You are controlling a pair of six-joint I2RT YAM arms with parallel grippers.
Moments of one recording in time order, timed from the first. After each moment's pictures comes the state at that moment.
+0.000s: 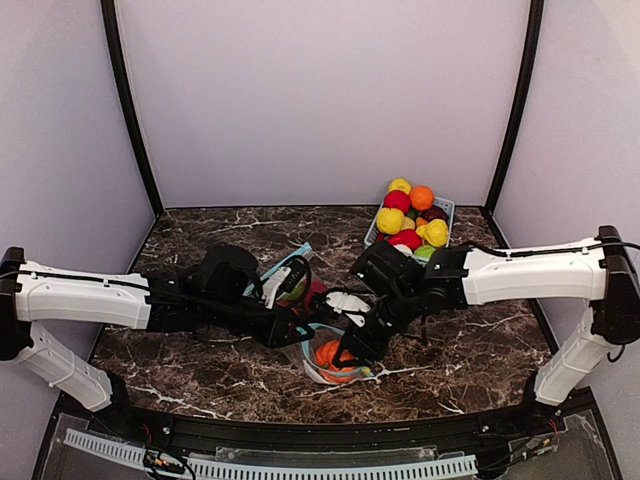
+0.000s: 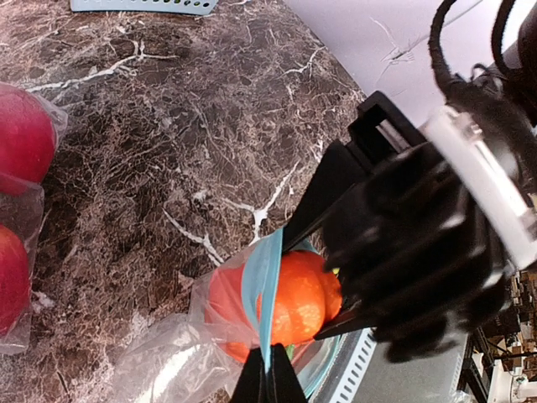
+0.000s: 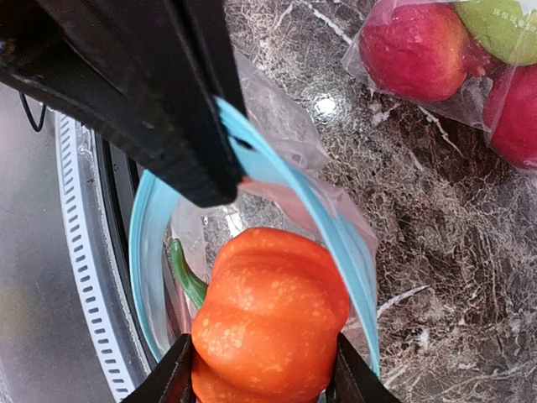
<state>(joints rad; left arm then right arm) -1.02 1.37 0.83 -0.09 0.30 -0.57 1.09 1.57 1.12 -0.57 -0.32 0.01</state>
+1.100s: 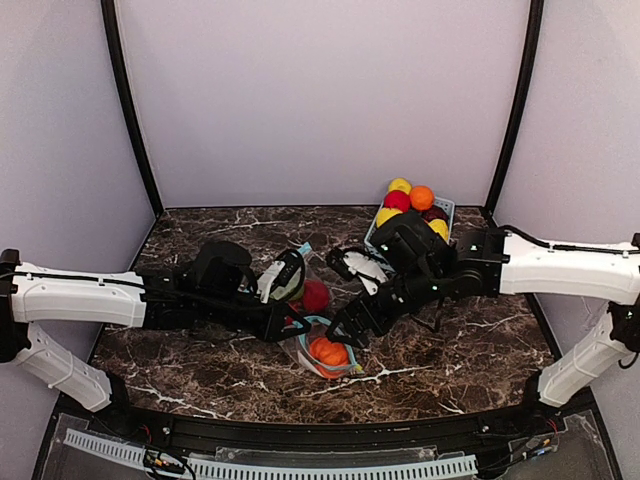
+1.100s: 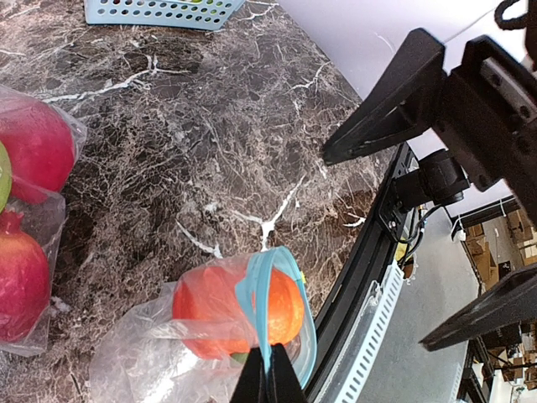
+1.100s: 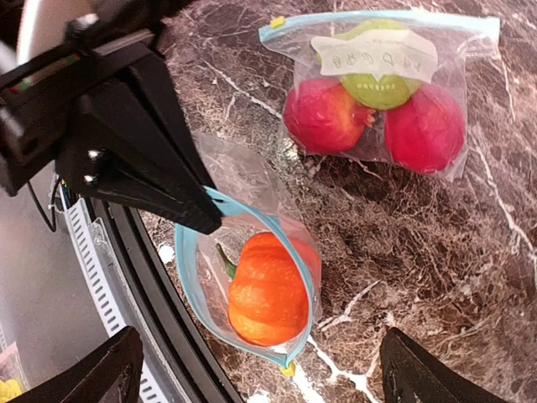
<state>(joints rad) -1.00 1.34 0.83 -0.09 0.29 -0.57 1.11 1.44 1.20 -0.62 -0.15 0.25</state>
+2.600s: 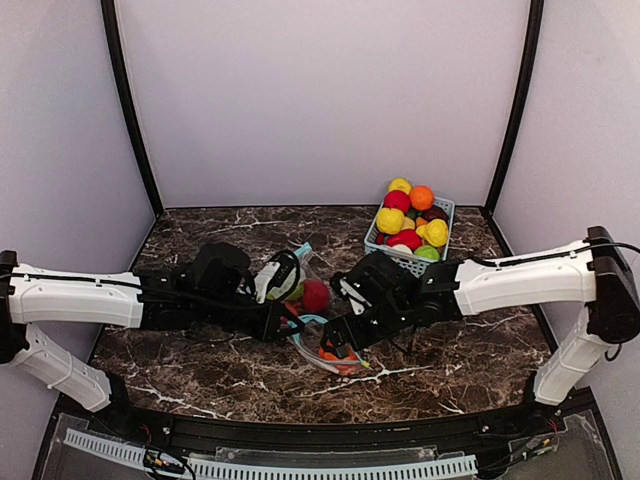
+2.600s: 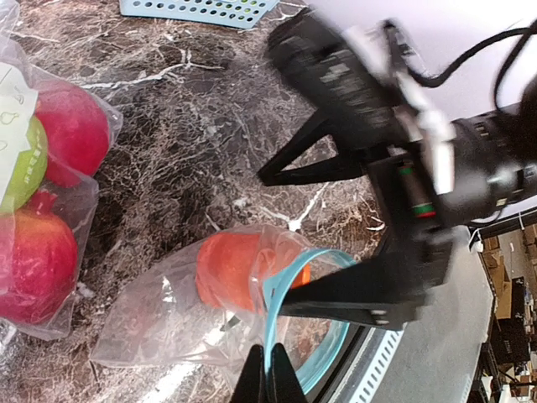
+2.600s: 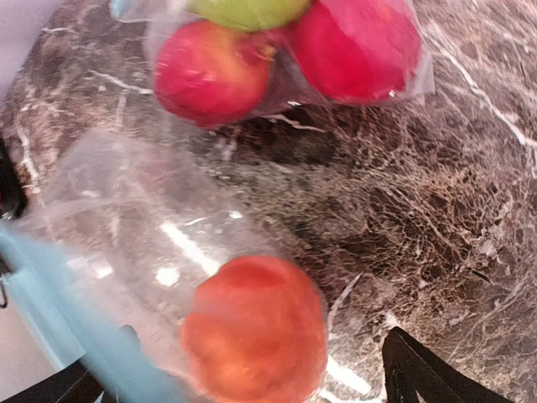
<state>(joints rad) -1.00 1.32 0.82 -0.14 0.22 -0.58 1.11 1.63 1.07 -0.42 0.03 0.54</state>
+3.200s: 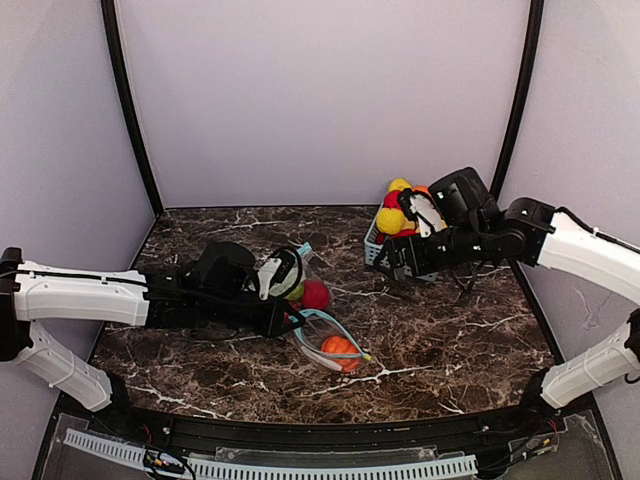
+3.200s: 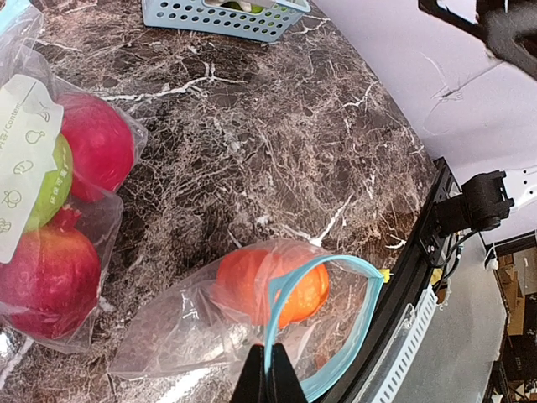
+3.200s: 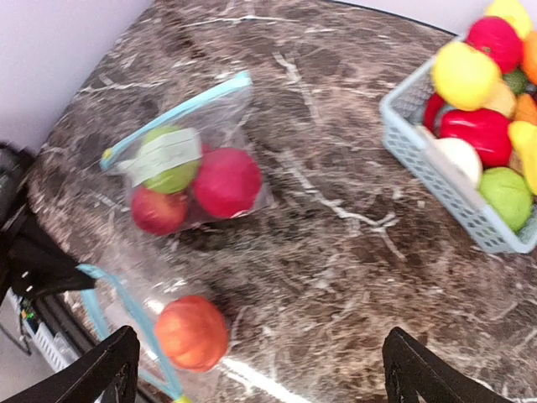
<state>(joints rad) -1.00 1.36 0.84 -0.14 0.15 -0.58 0.90 1.27 1.19 -0.67 0.03 0.40</state>
